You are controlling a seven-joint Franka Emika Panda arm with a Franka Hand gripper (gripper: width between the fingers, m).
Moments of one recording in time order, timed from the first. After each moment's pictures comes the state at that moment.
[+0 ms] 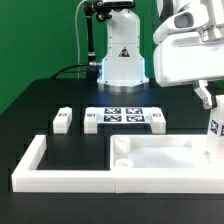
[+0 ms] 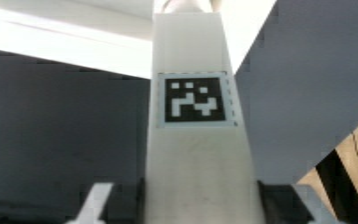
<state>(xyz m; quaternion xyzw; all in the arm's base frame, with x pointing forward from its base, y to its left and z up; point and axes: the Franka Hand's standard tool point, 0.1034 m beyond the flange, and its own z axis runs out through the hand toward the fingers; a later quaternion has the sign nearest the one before) 0.643 0.104 0.130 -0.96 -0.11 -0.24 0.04</state>
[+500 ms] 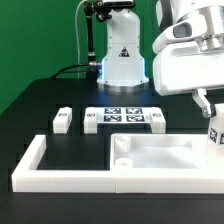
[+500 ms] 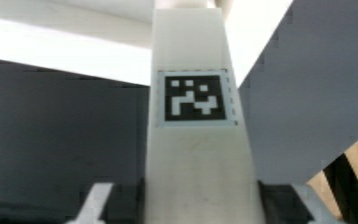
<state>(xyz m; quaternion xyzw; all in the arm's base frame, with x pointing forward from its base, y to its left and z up) 0.644 0.104 0.120 -0.96 -0.11 -0.26 0.04</state>
